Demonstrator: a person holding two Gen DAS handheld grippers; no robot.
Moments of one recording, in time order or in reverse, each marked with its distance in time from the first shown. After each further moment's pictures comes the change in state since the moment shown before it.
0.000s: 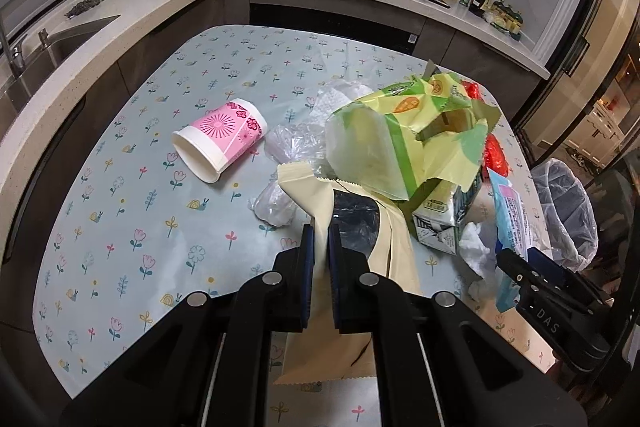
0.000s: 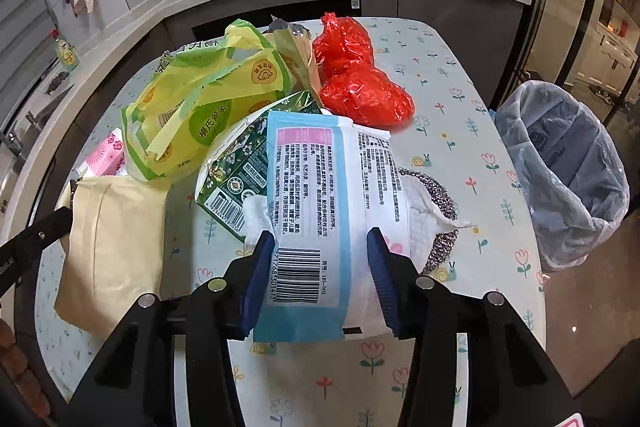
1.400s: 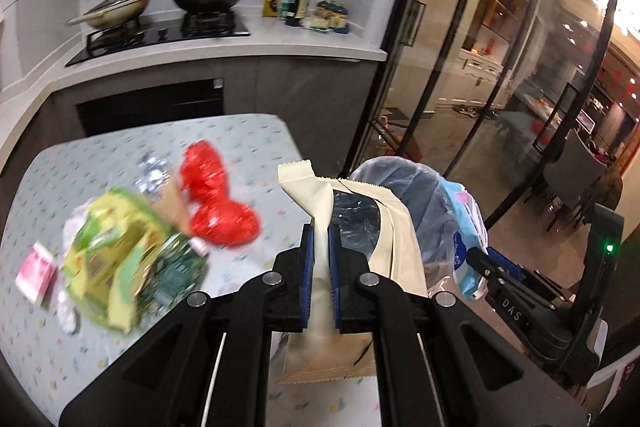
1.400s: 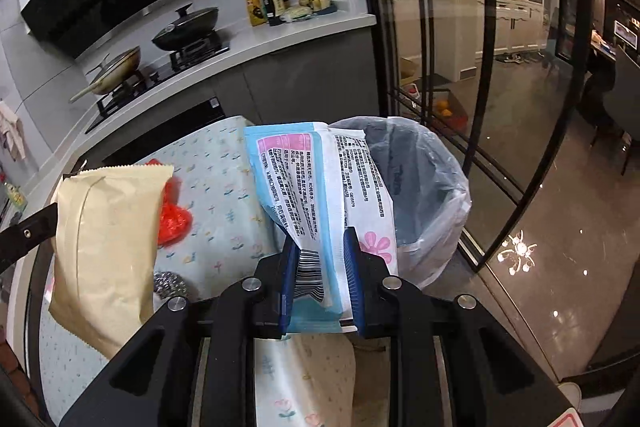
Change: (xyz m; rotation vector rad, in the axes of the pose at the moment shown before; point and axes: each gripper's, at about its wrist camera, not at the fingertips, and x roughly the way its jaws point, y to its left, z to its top) left arm -0.023 -0.252 0.030 0.374 -0.105 -0.378; right arm -0.094 -0.234 0.005 0.364 -0.249 -0.183
